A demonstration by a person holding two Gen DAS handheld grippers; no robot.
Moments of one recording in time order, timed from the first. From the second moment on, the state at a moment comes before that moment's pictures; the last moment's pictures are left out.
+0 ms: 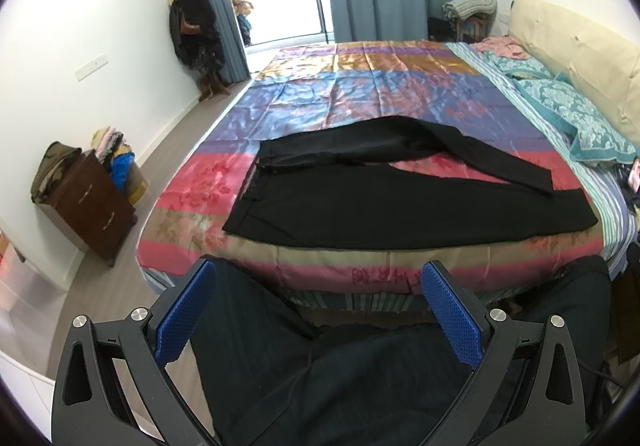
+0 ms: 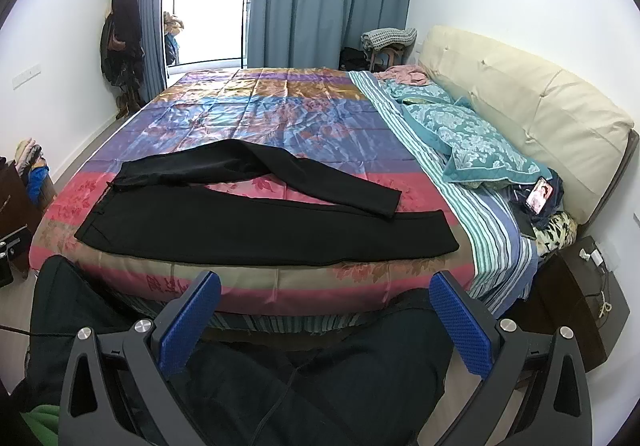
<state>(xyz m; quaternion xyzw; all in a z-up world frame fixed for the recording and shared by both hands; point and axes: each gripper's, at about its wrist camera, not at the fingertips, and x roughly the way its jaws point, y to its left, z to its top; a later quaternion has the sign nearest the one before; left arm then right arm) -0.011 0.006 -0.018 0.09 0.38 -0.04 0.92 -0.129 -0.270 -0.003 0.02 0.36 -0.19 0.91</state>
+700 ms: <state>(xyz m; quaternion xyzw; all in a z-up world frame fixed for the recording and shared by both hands) -0.012 0.008 -0.018 0.09 0.38 -0.04 0.92 -0.127 -0.268 -0.004 0.01 0.36 -0.20 0.91</state>
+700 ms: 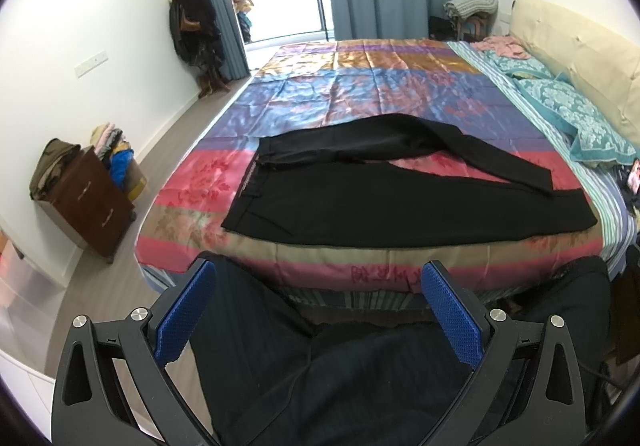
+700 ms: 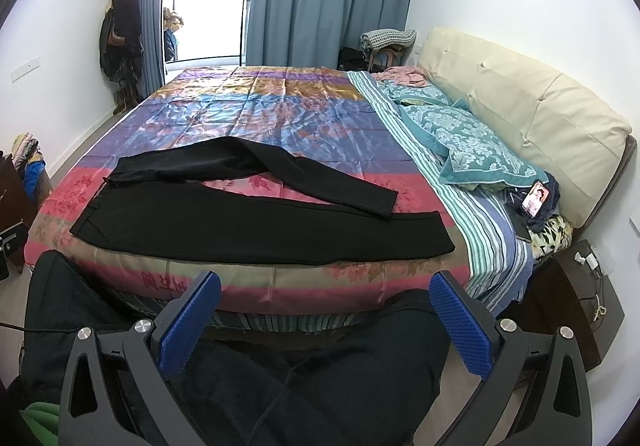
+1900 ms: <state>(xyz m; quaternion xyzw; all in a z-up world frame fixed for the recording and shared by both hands) -0.011 0.007 -0.016 0.09 0.38 -0.04 0.92 -0.125 -0.284 -0.003 -0.01 0.38 -0.27 0.89</state>
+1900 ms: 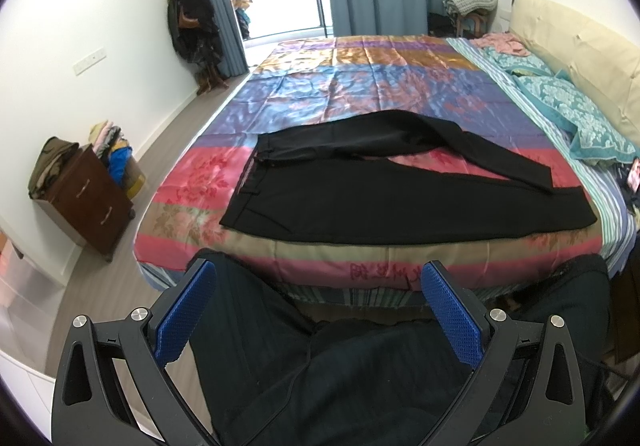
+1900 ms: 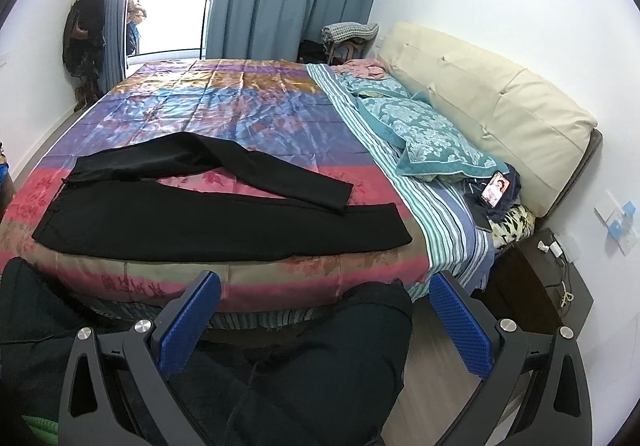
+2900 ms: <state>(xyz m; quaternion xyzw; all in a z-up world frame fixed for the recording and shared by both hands) 0.098 -0.082 -0.052 0.09 0.39 -0.17 0.90 -0.016 -0.345 -0.094 0.12 0.30 -0.03 0.95</state>
